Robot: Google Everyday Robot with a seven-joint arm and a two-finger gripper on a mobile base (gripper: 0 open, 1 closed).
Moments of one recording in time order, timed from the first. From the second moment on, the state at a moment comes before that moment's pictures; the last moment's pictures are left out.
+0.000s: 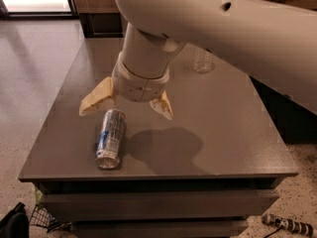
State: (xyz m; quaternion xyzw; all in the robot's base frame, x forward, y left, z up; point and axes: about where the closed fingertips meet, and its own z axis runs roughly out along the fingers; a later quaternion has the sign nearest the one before) arm 0.461 0.061 0.881 -0.09 0.98 0.15 0.06
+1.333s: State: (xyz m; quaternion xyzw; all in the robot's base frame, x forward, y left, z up) arm 0.471 0.070 0.814 -0.04 0.99 0.15 0.01
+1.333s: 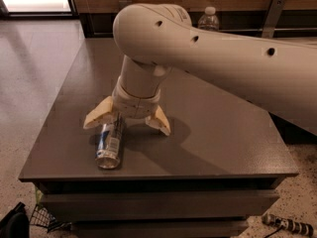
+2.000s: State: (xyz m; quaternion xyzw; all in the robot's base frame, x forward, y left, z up) arm 0.460 0.087 0.842 -0.09 0.99 0.11 0.06
